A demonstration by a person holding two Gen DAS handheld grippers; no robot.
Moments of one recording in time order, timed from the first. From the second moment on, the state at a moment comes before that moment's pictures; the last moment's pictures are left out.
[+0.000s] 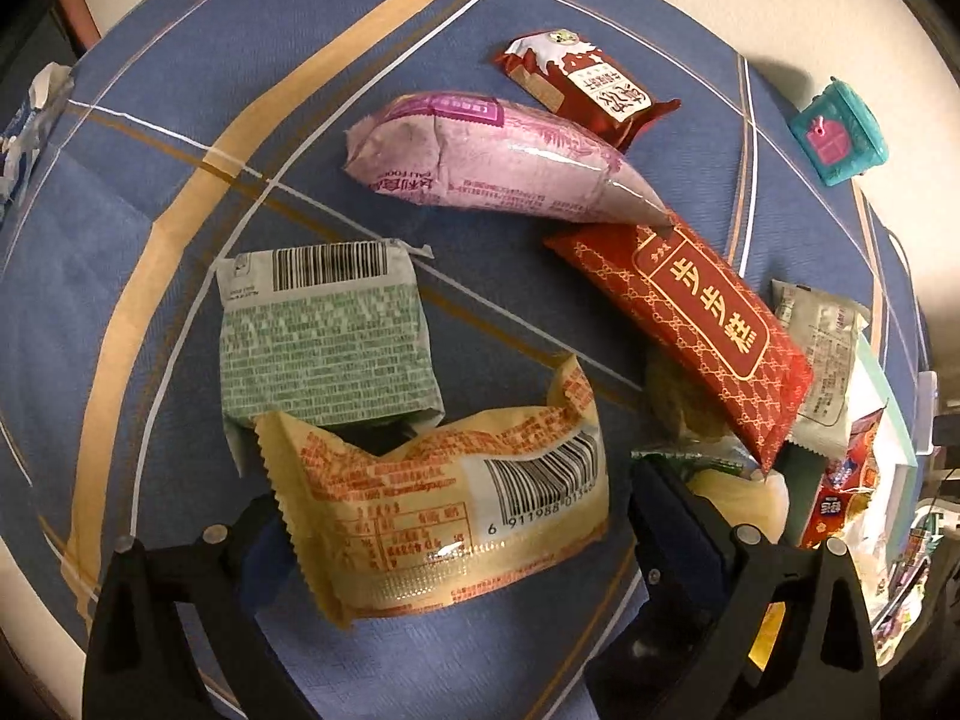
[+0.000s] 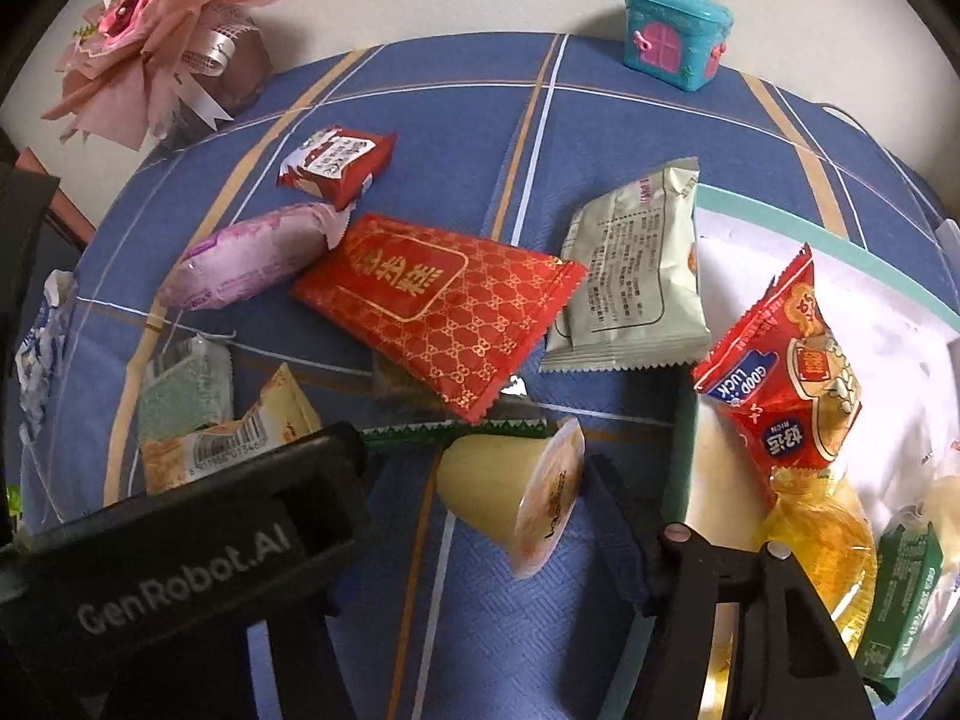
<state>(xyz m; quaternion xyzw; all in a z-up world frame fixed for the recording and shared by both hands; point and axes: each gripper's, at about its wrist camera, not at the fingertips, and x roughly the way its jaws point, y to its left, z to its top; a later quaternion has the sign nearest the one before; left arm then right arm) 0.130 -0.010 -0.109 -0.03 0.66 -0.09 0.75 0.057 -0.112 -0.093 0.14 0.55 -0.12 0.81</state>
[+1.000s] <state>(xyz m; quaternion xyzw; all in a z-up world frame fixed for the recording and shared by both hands) 0.115 0.006 -0.028 -0.06 0.59 -0.10 0.80 0.038 -0.134 -0.043 0.18 0.51 -0.11 0.83</state>
